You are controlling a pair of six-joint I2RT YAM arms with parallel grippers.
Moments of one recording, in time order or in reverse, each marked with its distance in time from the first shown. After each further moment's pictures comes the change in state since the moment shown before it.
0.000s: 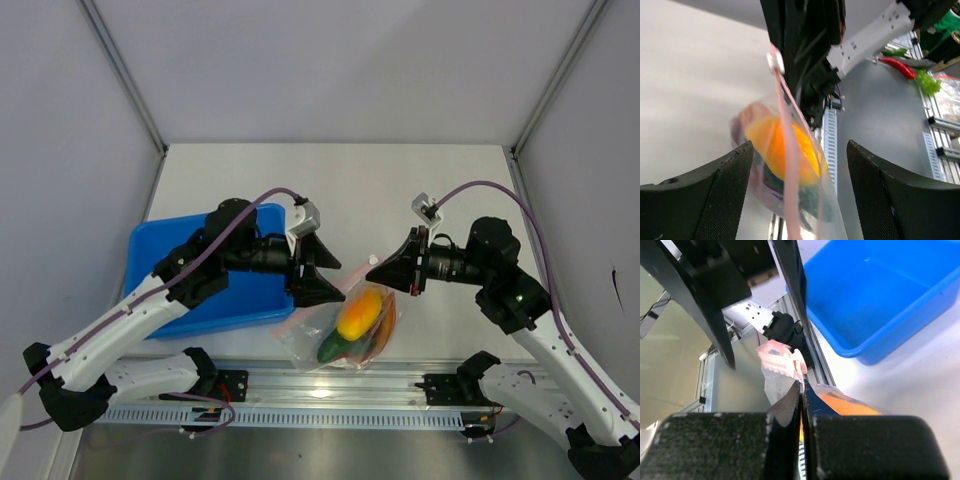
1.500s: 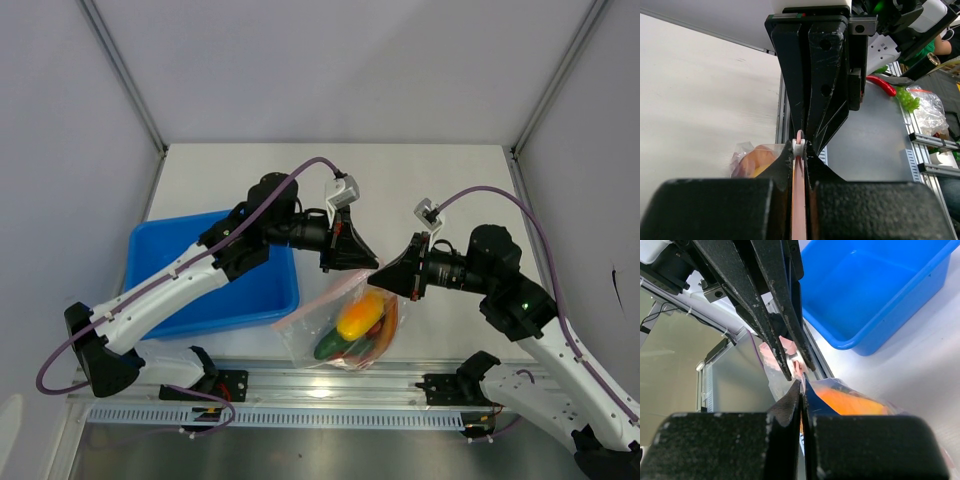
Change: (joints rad) left arm -0.021 0.265 0.175 0.156 0.055 -0.106; right arm 0.059 -0.051 0.000 -0.088 0.146 0.048
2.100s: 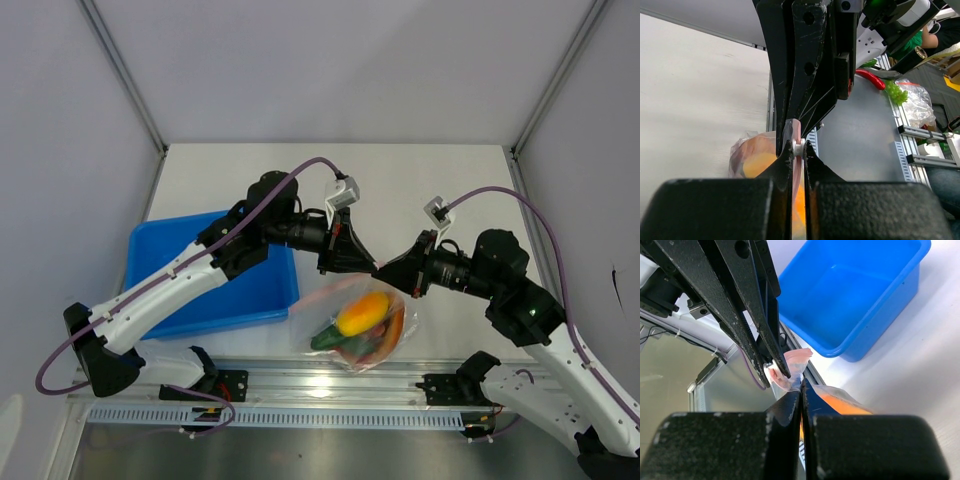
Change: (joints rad) left arm 0.001 0.002 0.022 -0.043 0.057 -0.003; right arm 0.020 -0.034 0.015 -0.020 0.149 0.038
